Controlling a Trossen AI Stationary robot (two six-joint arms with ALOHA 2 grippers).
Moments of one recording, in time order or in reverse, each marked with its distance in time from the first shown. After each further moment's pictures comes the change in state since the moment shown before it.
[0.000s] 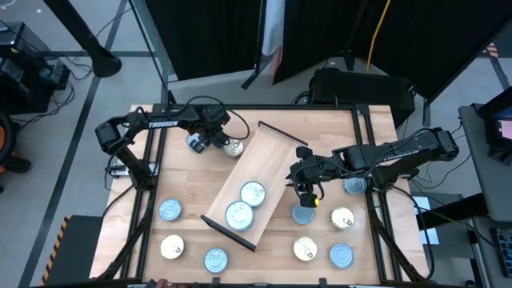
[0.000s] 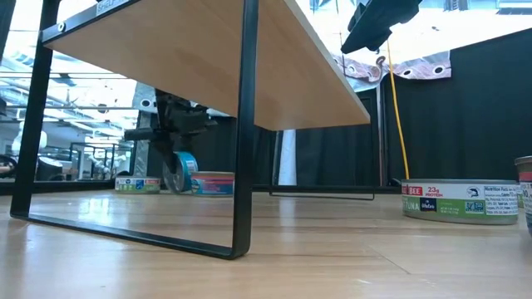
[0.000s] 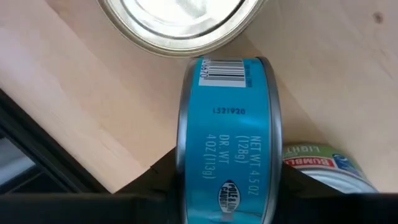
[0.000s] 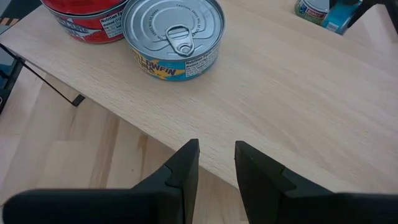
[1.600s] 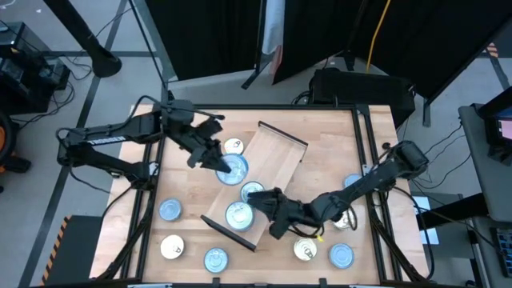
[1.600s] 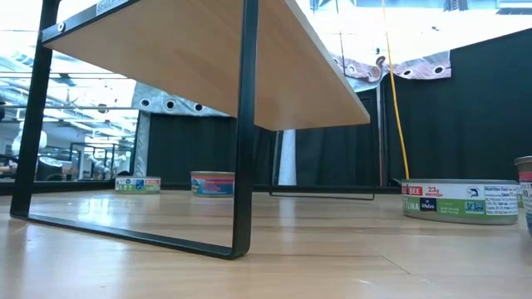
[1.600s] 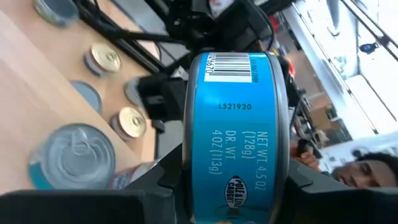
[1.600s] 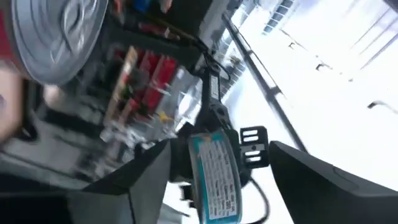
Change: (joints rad) left arm -0.385 -0.449 0.204 0.352 0.873 -2.125; right arm 0.307 0.399 0.000 1.467 0.593 -2.312
